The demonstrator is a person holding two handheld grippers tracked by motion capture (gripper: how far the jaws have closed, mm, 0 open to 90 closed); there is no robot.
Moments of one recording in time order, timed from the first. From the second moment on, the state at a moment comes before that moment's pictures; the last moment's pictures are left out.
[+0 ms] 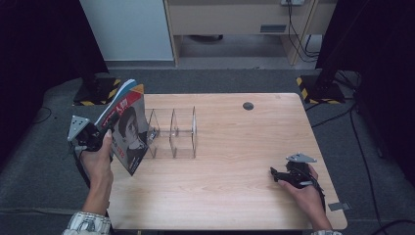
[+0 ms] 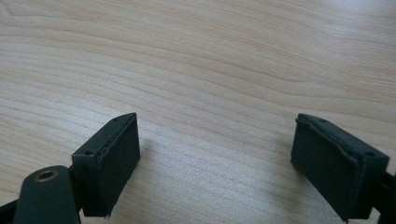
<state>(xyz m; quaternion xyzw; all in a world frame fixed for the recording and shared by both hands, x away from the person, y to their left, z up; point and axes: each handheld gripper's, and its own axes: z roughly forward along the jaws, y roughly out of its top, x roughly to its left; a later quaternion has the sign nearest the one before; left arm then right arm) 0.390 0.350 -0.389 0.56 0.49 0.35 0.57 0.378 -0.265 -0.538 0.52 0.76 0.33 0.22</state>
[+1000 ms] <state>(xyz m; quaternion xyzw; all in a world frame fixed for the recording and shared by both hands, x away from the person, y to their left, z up) 0.385 0.346 -0.392 0.57 0.48 0.37 0.56 0.378 -0.265 -0.538 0.52 0.76 0.33 0.22</state>
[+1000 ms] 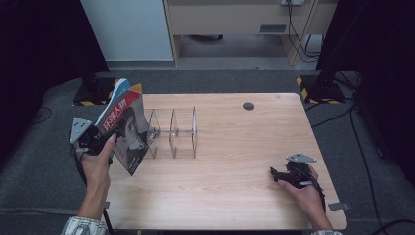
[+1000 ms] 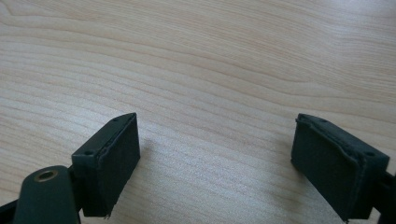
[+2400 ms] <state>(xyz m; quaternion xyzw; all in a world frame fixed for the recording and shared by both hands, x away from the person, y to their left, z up) 0.368 0.344 -0.412 0.61 0.47 0.35 0.54 0.378 -0.265 -0.538 0.52 0.76 0.33 0.22</state>
